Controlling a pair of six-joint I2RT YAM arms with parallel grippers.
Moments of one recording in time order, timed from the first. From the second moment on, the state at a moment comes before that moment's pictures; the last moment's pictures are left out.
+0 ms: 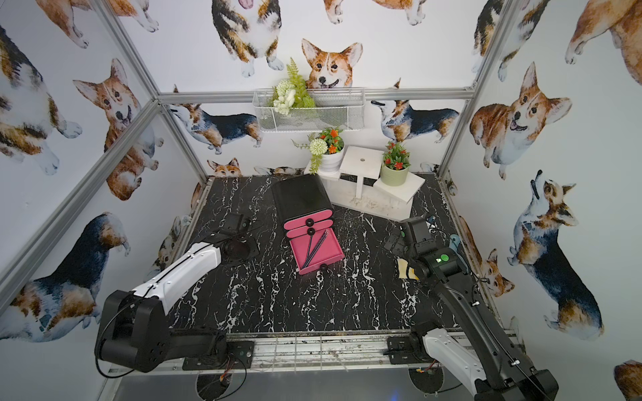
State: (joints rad) left arm -0.25 1.33 0.88 -0.71 -0.12 -0.62; right arm 0.37 0.90 0.92 -0.90 0.28 0.76
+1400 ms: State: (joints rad) left arm -0.82 1.63 1.16 -0.60 -0.10 -0.13; right arm 0.37 0.88 0.91 -0.90 0.29 0.76
